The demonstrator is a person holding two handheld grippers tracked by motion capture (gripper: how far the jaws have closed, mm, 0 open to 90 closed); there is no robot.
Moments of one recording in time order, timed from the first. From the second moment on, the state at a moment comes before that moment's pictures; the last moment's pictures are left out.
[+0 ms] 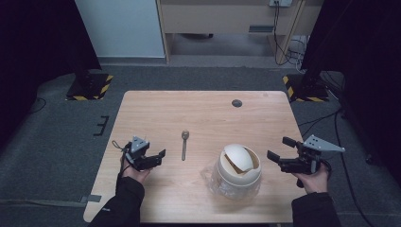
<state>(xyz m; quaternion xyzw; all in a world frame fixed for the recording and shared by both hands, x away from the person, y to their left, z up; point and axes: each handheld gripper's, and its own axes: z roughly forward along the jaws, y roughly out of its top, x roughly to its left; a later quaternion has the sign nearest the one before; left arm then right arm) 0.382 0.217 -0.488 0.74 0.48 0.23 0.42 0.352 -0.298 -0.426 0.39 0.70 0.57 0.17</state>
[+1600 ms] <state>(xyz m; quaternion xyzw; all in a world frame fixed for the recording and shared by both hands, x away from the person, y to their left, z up) 0.419 0.159 -0.504 0.77 0.48 0.21 0.37 0.360 -0.311 -0.443 0.45 0.68 0.54 0.20</state>
